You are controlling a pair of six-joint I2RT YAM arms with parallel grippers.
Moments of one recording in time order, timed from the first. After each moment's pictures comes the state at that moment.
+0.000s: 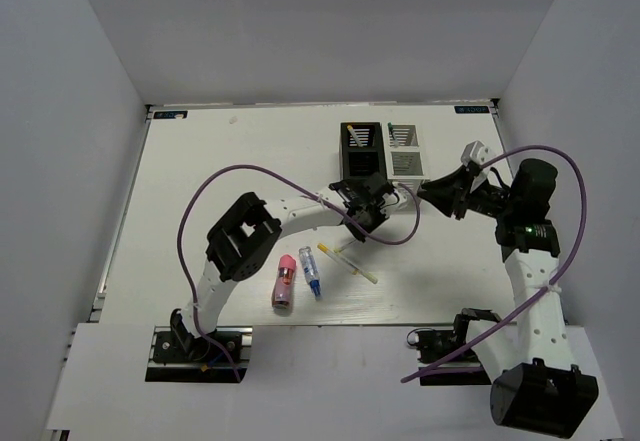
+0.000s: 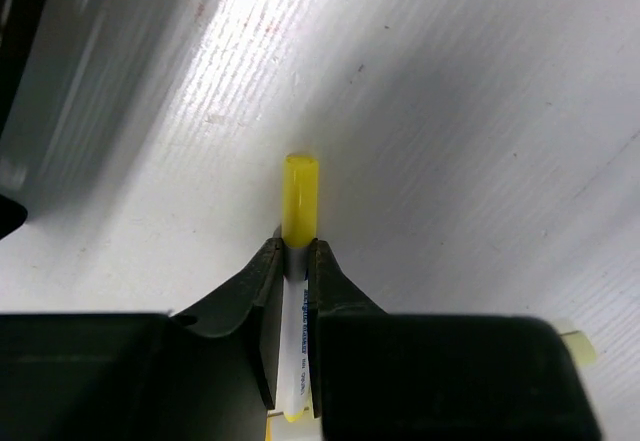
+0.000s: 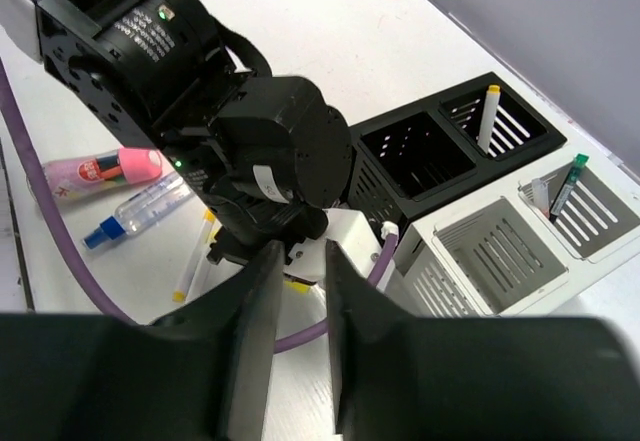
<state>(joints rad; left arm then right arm) -0.97 2.16 1.64 -0.55 -0.01 0.04 -0.14 0.88 0.81 -0.25 -1.21 -0.37</state>
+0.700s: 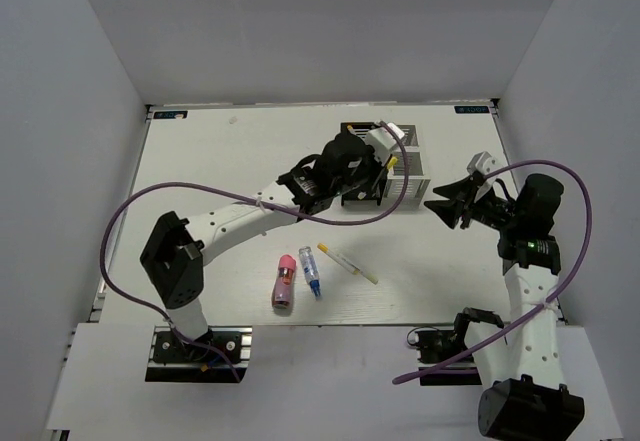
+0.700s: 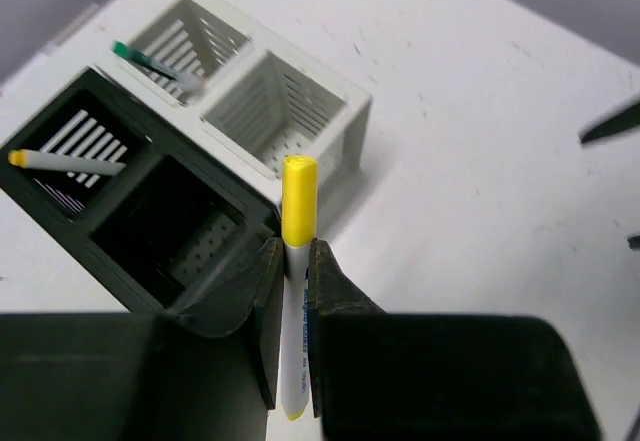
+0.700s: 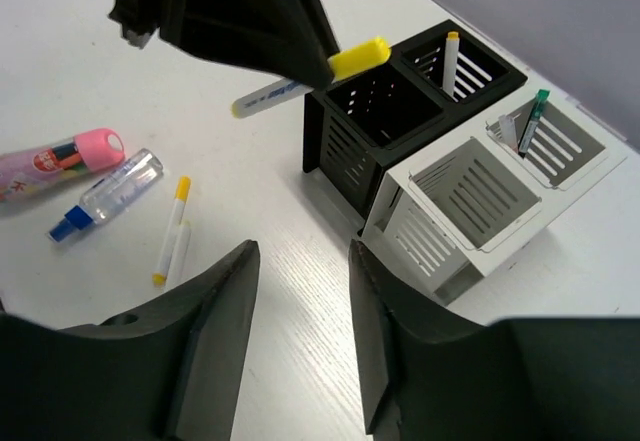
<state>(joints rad) -0.94 1.73 1.49 -0.12 -0.04 0.03 -0.21 0.78 0.74 -0.30 -1.14 -0.40</state>
